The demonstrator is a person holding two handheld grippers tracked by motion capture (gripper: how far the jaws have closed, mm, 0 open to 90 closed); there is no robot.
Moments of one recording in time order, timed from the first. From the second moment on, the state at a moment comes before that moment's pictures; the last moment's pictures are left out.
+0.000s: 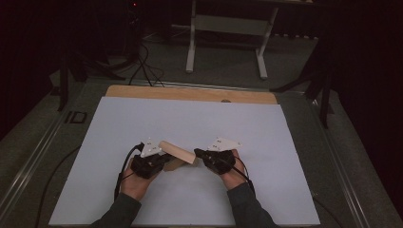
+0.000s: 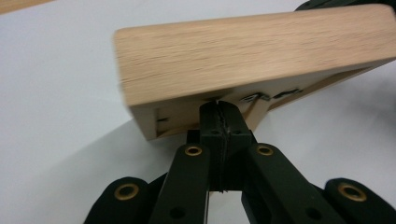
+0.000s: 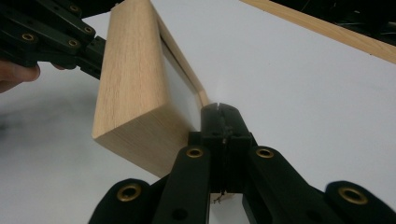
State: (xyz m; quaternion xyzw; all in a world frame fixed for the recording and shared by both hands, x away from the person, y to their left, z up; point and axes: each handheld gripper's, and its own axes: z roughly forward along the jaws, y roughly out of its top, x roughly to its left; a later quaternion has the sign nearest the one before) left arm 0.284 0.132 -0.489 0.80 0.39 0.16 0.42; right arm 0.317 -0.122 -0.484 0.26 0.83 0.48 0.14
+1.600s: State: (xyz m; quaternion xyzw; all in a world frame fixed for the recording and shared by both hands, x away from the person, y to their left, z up) left arm 0.281 0.124 -0.487 0.81 0.38 0.16 0.43; right arm 0.303 -0.114 -0.482 0.22 0.85 0.47 0.13
